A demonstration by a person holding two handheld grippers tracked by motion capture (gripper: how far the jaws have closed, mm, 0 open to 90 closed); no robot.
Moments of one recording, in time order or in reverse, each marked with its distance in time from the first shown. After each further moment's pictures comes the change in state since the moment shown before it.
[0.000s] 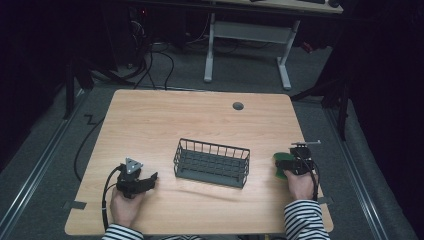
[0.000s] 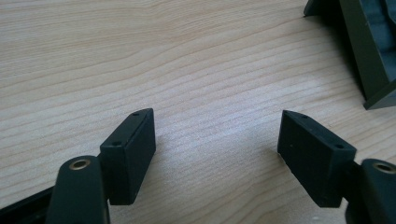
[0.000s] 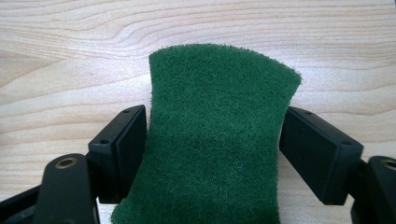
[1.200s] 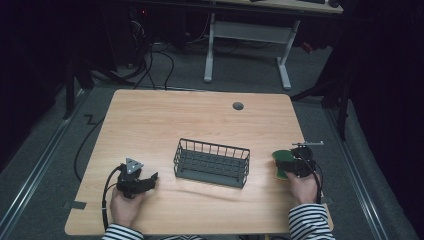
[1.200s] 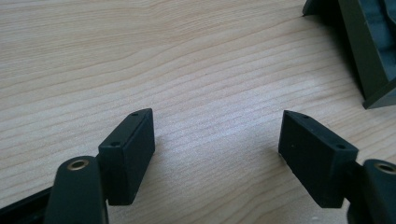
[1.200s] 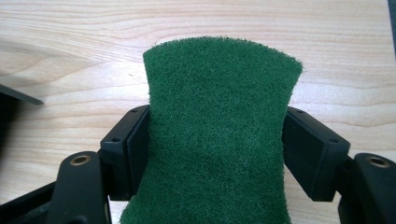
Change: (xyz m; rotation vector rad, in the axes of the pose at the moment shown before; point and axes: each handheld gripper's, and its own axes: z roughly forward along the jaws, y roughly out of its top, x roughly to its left) left arm -0.001 0.000 0.000 0.001 -0.002 0.007; right arm 0.006 -0.004 -0.023 -0.067 0.055 -0.068
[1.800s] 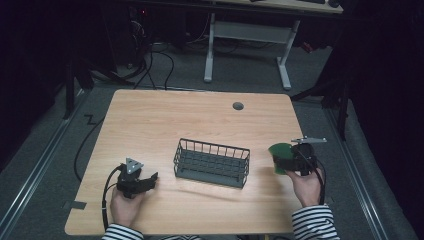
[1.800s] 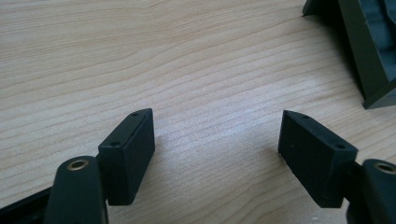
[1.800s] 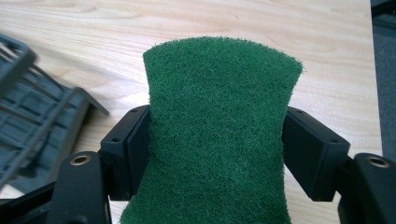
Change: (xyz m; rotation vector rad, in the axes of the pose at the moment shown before) left arm 0.000 0.000 0.000 0.000 -0.001 -0.001; right arm 0.024 0.011 -0.042 -0.116 0.040 -0.130
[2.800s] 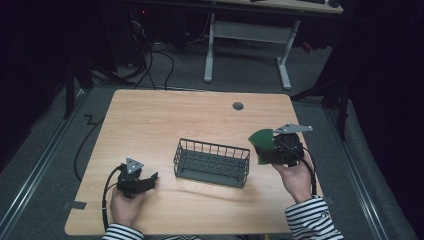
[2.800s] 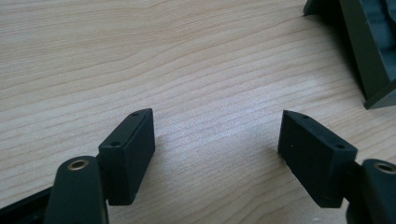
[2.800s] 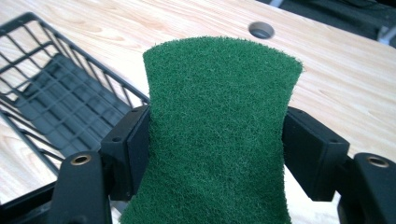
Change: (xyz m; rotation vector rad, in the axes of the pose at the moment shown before) left arm 0.000 0.000 0.000 0.001 0.004 0.002; right arm 0.065 0.046 -0.039 -0.109 0.101 -0.228
